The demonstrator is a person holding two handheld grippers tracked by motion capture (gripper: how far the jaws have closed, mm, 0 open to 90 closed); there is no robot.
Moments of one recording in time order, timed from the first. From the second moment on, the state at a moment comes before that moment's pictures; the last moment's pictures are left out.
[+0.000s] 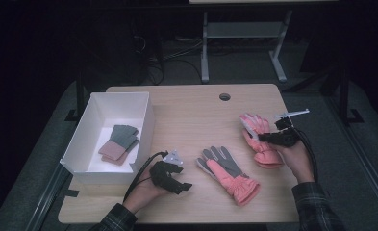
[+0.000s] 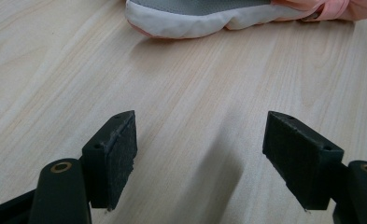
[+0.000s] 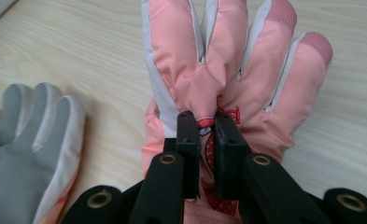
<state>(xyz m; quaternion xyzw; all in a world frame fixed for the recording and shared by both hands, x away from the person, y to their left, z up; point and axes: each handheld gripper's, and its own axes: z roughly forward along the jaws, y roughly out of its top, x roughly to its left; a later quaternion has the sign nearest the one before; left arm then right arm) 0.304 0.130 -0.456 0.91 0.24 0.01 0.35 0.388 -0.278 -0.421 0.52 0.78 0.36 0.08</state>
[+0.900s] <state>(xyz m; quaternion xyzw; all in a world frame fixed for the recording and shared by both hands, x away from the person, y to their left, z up) 0.305 0.131 -0.456 0.90 0.25 0.01 0.35 0.327 -0.236 -0.376 0.43 0.82 0.38 0.03</state>
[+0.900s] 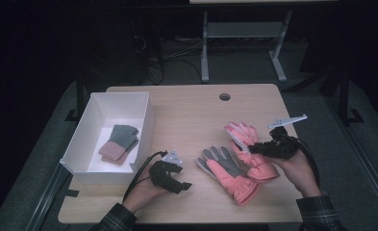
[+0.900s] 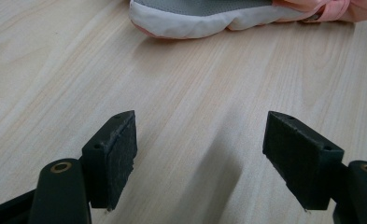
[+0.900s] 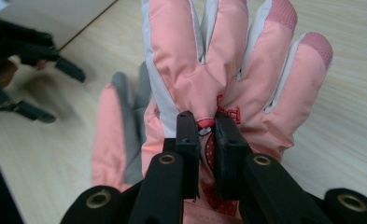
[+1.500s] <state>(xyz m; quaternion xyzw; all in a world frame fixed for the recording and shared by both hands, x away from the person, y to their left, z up) 0.304 0.130 -0.456 0.90 0.25 0.00 0.35 0.311 -0.188 -0.372 0.36 0.86 0.37 0.00</state>
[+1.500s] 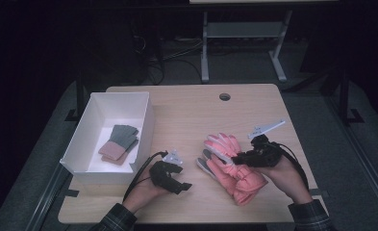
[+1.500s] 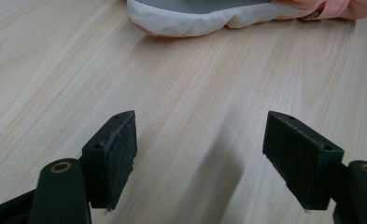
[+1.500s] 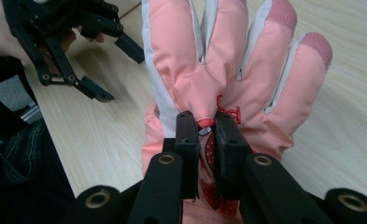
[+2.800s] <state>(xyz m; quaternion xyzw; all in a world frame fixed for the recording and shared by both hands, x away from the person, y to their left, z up) 0.299 0.128 -0.444 0.90 0.23 -0.01 0.36 0.310 -0.214 -0.377 0.39 0.83 0.40 0.06</state>
